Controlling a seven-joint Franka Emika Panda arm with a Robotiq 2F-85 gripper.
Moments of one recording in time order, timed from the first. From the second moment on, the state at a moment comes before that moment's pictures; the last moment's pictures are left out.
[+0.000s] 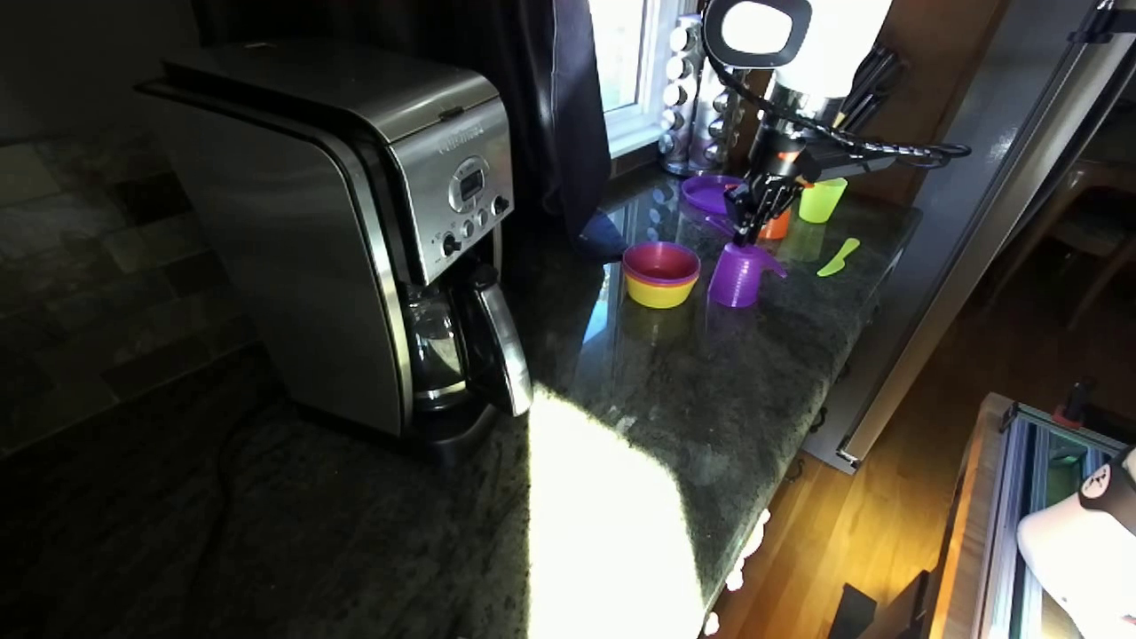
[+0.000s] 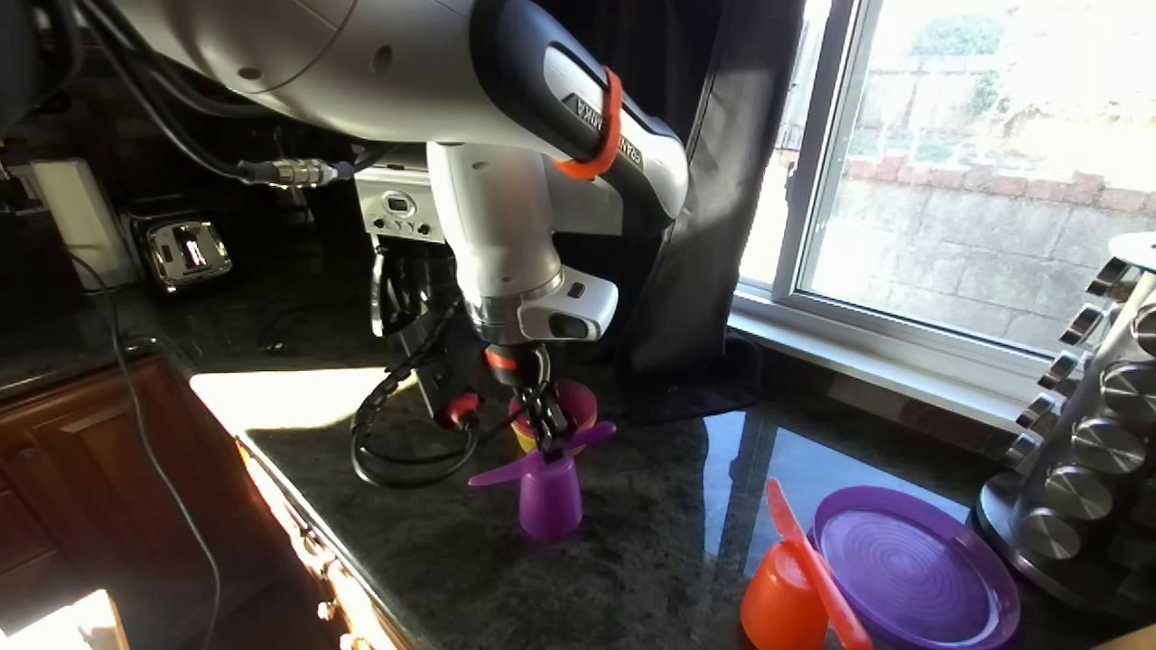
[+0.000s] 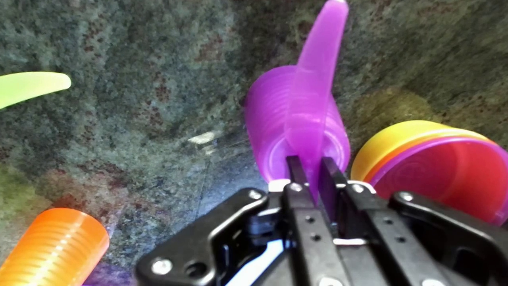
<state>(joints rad) -1.04 0.52 1.08 -1.88 2.51 4.06 -2.47</state>
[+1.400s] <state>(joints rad) -1.02 0.51 1.06 -1.88 2.51 4.04 -2.47</state>
